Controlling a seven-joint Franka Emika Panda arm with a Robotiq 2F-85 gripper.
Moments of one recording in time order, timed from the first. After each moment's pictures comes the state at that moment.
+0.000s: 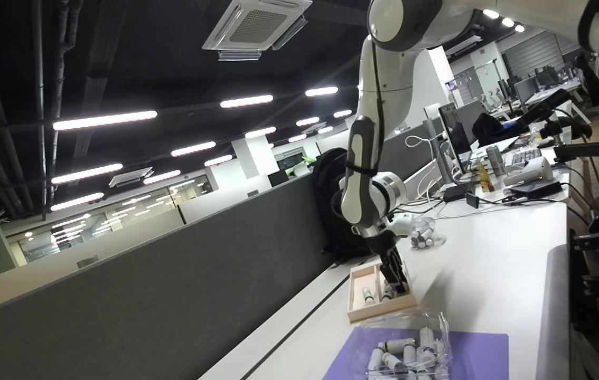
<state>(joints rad) -0.32 0.70 0.03 -1.94 -0.08 2.60 -0.54</state>
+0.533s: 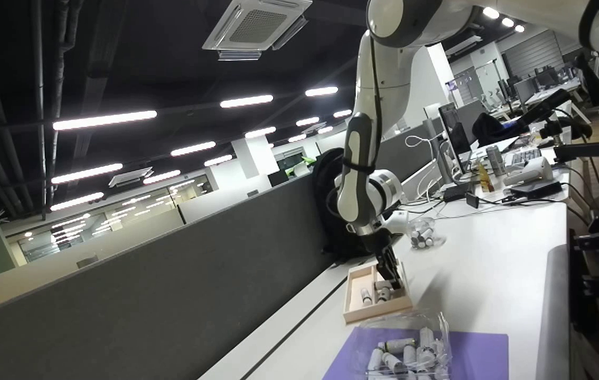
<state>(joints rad) -0.30 0.68 0.03 -1.94 -0.09 2.60 -0.54</state>
